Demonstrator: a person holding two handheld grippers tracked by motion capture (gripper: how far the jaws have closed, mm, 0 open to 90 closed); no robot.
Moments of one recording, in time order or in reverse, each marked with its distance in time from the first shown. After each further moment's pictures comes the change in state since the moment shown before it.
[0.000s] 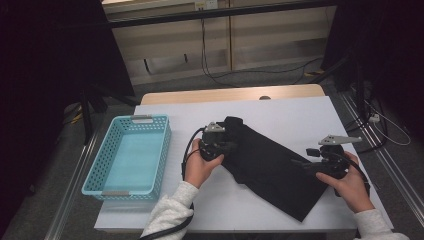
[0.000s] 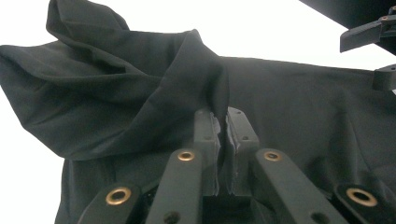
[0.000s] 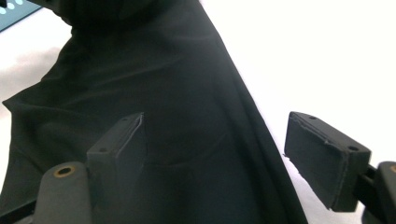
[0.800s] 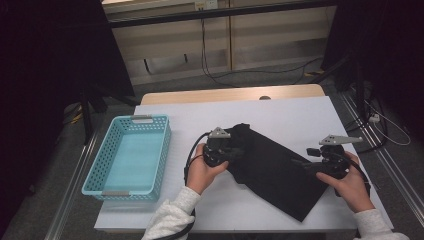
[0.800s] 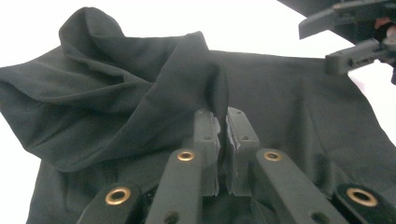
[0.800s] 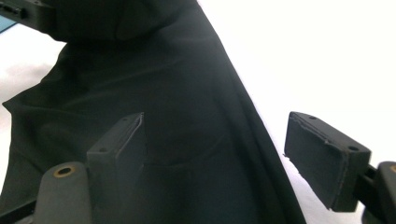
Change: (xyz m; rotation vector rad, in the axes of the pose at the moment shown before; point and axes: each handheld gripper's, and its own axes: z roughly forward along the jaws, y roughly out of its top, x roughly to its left) left arm -0.023 -0.005 -0.001 0.015 -0.081 0.043; right arm 0.000 0.000 -0.001 -0.007 -0.008 -0.006
